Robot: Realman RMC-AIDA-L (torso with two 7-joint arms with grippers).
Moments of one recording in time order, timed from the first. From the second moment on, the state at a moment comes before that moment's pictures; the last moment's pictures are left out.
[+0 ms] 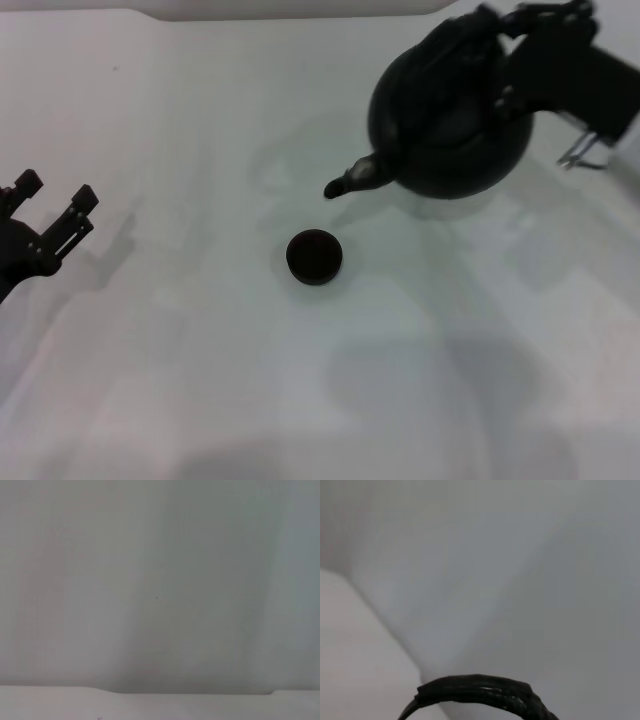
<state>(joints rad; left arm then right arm) -0.10 -2.07 1.15 0.30 -2.27 -1.33 2.44 -0.08 2.01 -1.84 -1.47 -1.09 -0.41 0.81</state>
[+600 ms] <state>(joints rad) -0.13 -2.07 1.15 0.29 -2.26 -1.31 2.44 -0.07 2.00 -1.36 -1.15 -1.15 -1.02 1.01</state>
